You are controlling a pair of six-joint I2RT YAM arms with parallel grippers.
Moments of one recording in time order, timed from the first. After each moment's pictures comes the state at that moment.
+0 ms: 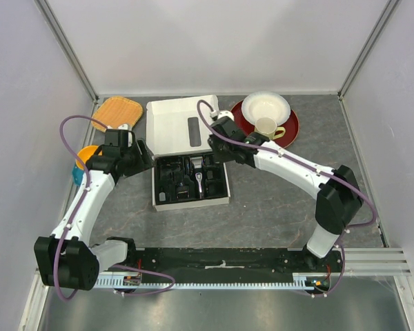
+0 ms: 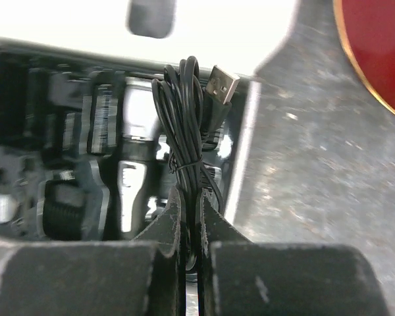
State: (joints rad) left arm -0.10 1.15 0.95 -0.68 0.05 -0.43; right arm 0.76 1.71 1.42 -0.55 0.26 0.48
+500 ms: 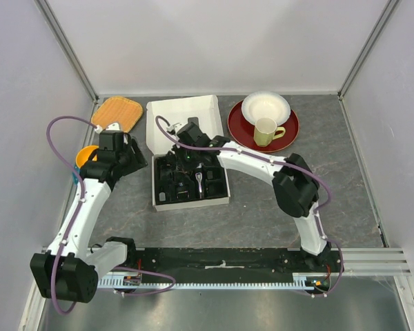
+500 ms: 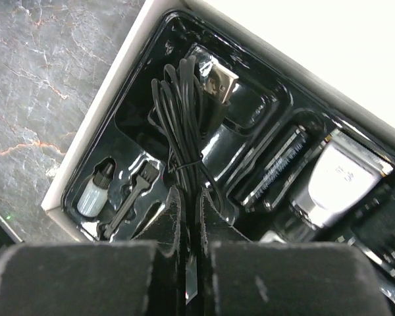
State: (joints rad) left arm -0.10 1.07 0.95 -0.68 -0.10 -0.44; right arm 0.90 2.04 1.69 -0.44 -0.08 0.32
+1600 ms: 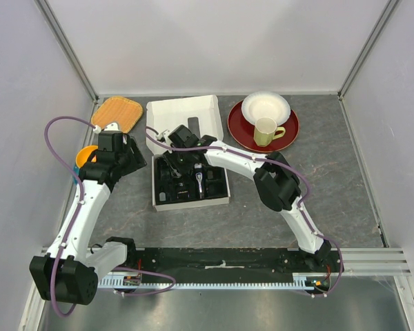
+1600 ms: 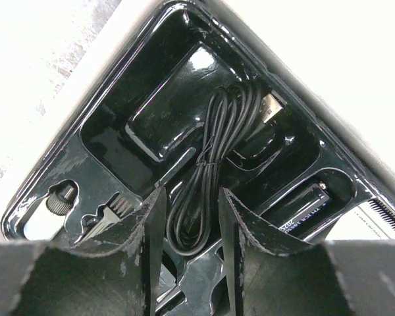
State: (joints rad) left arm -0.10 1.04 0.95 -0.69 -0.13 -0.44; right arm 0.90 2.28 1.91 -0.54 -0.15 0.14
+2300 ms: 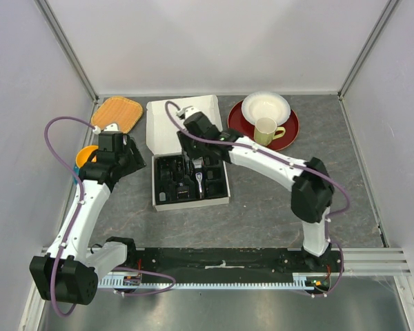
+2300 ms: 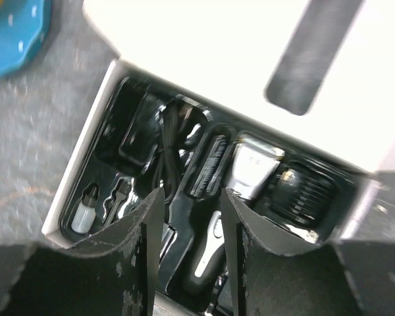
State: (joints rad) left arm -0.10 1.04 0.95 -0.69 -0.14 -0.44; right arm 0.89 1.99 1.75 -0.49 0.08 0.32
